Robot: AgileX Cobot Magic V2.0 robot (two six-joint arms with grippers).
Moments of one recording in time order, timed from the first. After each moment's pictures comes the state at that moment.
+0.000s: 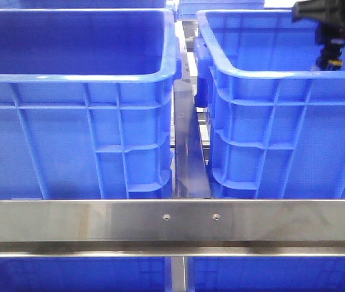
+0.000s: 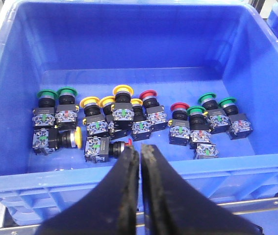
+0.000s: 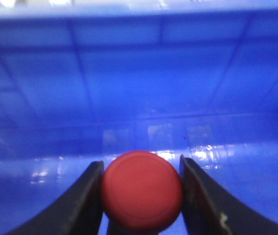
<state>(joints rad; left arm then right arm) -0.10 0.50 -0.73 -0.10 0.67 0.01 0.23 1.57 -0.98 1.39 -0.36 -1.23</state>
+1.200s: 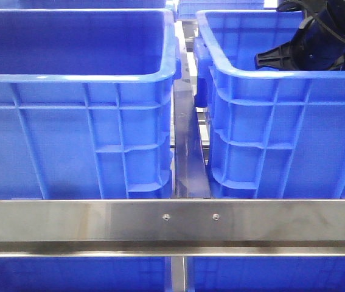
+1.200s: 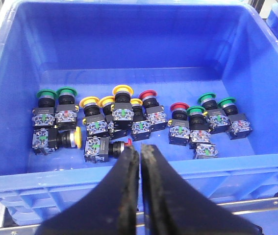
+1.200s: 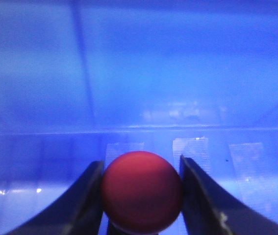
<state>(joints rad) -0.10 0.50 -0.73 -0.10 0.67 0.01 0.23 1.91 -1.24 1.35 -0.39 -1.23</state>
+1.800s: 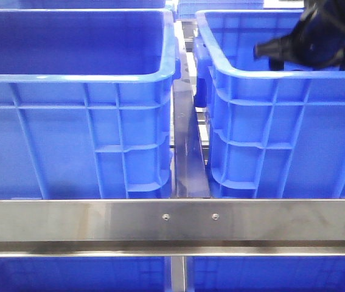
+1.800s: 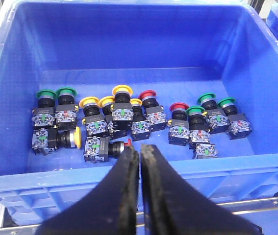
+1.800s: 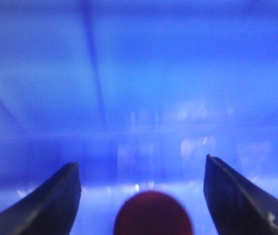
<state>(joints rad) -0.10 0.50 -0.73 -0.10 0.67 0.01 0.23 1.86 -1.24 1.38 -0.36 -1.23</state>
